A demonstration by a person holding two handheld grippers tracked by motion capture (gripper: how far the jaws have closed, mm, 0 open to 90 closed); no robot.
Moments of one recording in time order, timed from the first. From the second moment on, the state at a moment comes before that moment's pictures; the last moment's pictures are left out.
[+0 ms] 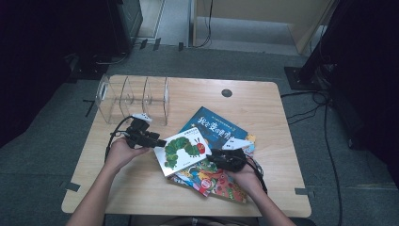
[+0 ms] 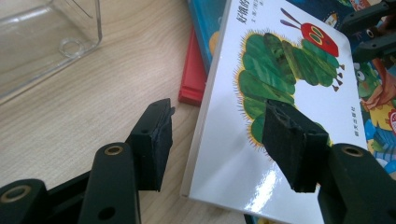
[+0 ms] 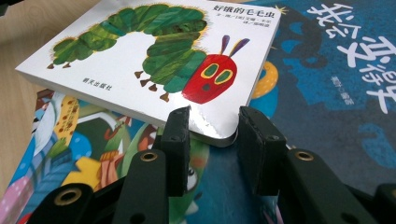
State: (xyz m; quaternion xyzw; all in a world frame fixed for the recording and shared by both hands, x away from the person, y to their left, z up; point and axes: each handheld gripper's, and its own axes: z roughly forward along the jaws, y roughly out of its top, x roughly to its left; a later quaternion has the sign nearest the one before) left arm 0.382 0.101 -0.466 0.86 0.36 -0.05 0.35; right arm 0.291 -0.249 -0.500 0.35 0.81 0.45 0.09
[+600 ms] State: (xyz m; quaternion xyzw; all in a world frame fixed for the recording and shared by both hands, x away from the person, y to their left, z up) left arm 0.385 0.099 -0.472 0.87 0.36 -0.08 0.33; right arm 0.305 -0.235 -0.498 0.36 0.81 0.44 0.10
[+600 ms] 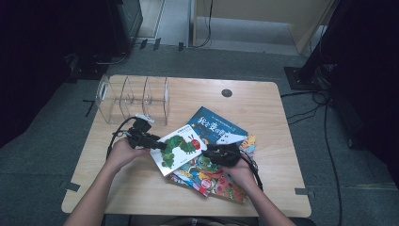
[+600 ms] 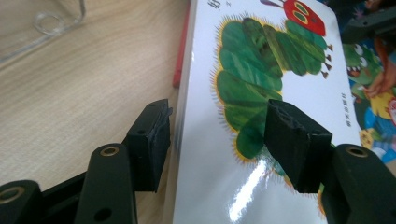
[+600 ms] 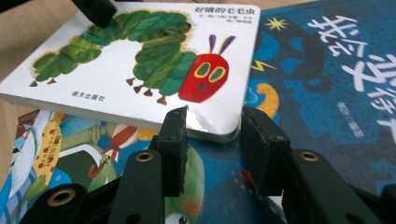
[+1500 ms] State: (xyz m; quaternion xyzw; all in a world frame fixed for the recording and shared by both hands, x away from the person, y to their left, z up) left arm 0.396 0.091 -0.475 0.87 0.35 -0.11 0.32; right arm 0.286 -0.202 -0.498 0.35 0.83 0.44 0.05
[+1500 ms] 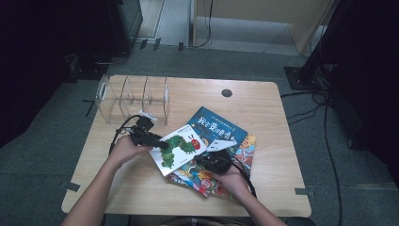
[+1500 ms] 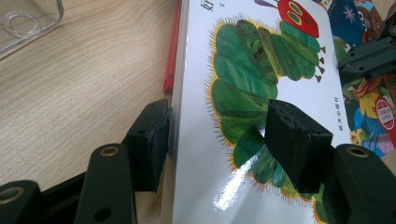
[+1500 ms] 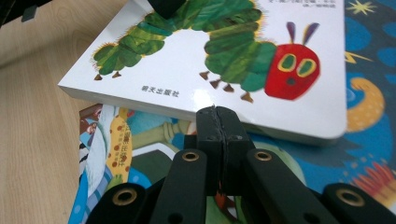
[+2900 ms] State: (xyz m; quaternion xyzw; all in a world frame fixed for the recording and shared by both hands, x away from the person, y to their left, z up) left arm 0.384 0.094 -0.414 0.86 0.38 -0.12 0.31; right arm 0.293 -0.192 -0.500 0.33 0.83 0.45 0.08
